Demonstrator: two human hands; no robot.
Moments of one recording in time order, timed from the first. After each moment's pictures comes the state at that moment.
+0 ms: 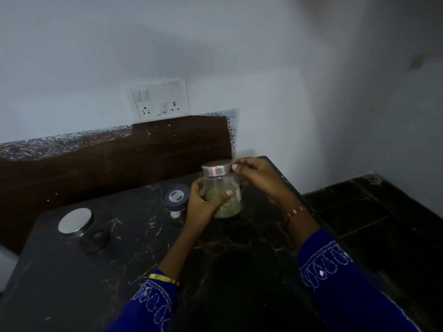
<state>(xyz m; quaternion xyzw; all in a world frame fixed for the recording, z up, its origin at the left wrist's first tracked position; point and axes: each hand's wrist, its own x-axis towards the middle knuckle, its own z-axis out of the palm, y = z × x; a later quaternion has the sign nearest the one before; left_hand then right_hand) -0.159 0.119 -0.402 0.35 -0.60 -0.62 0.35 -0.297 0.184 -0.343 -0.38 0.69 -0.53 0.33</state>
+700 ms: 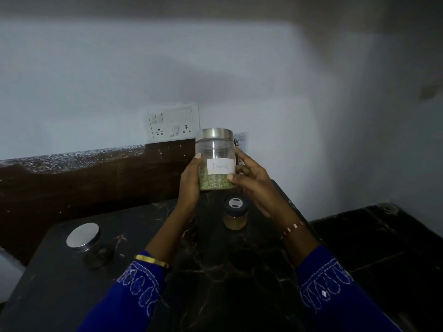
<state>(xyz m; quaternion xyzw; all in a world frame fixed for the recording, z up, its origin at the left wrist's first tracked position) -0.168 0.079 -0.318 0.26 -0.59 -0.63 0.43 -0.289 0.169 -0.310 -0.44 0.51 -0.63 0.38</state>
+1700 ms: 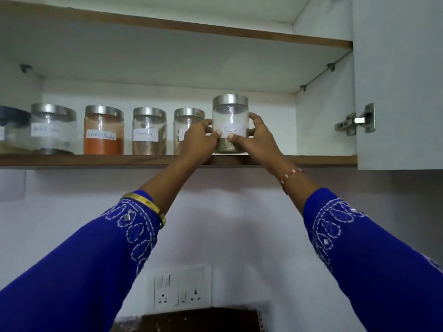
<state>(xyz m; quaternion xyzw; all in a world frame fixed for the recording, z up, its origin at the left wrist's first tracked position) -0.252 -0.039 0.060 0.23 -0.77 -0.15 0.58 -0.370 0.025 0.055 -0.60 0.50 -0.62 -0.07</state>
